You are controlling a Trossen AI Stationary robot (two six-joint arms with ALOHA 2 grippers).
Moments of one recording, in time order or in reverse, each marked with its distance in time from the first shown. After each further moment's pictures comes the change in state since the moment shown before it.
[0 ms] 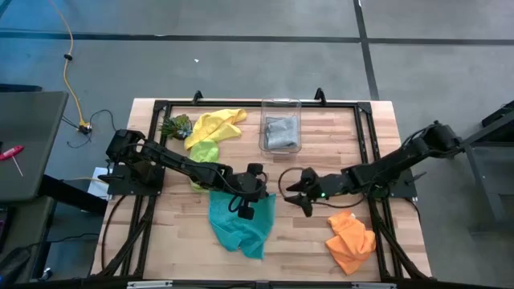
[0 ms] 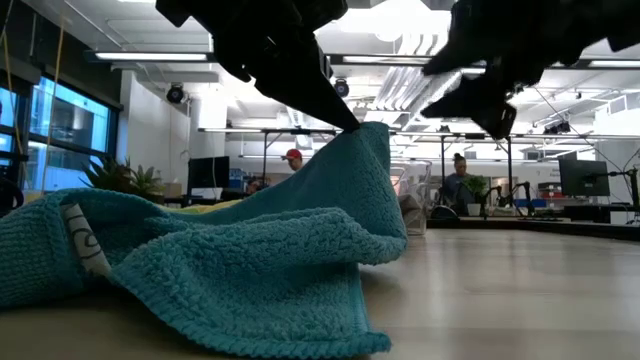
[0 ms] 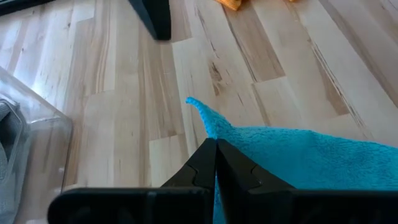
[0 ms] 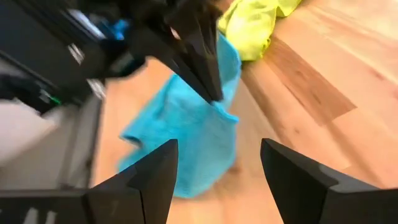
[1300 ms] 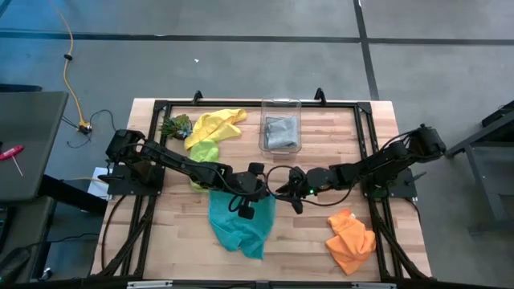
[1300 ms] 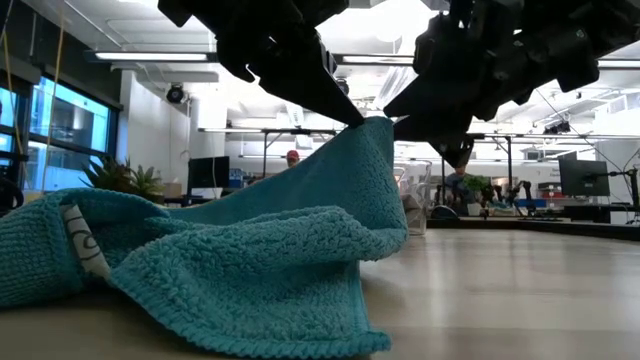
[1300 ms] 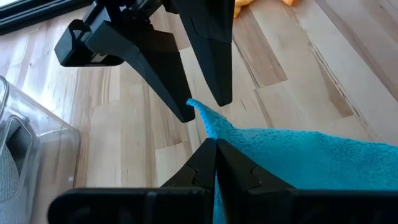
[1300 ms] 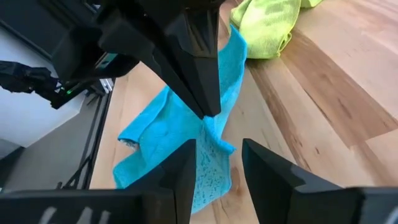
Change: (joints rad) left arm 0.003 -0.002 0.000 0.022 -0.001 0.051; right arm -0.129 0.188 0.000 0.240 -0.216 -0.072
